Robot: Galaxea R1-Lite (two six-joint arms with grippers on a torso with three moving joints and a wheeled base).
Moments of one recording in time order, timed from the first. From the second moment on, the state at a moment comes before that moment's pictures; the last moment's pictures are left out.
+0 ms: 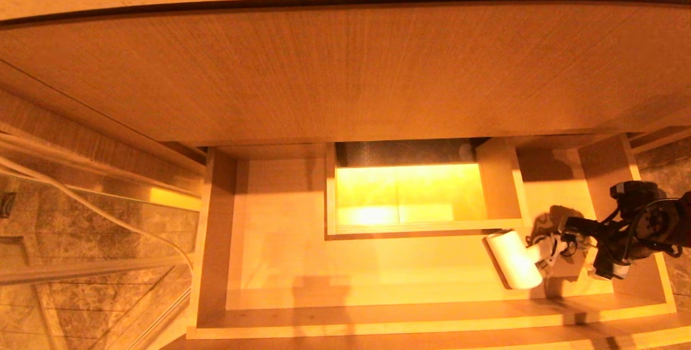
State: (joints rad) left arm 0.00 0.00 0.00 0.00 0.00 0.00; right arm -0.39 2.27 -1.12 -0.21 -0.13 -1.29
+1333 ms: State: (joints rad) left arm 0.00 0.00 0.00 0.00 0.00 0.00; right arm -0.37 2.38 -1.22 -0.21 -0.12 -1.27
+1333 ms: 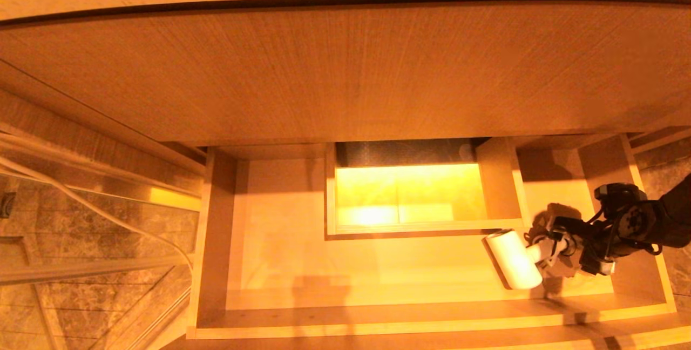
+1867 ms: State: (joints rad) left arm 0.00 0.00 0.00 0.00 0.00 0.00; right arm -0.37 2.36 -1.23 -0.22 -0.12 -1.28
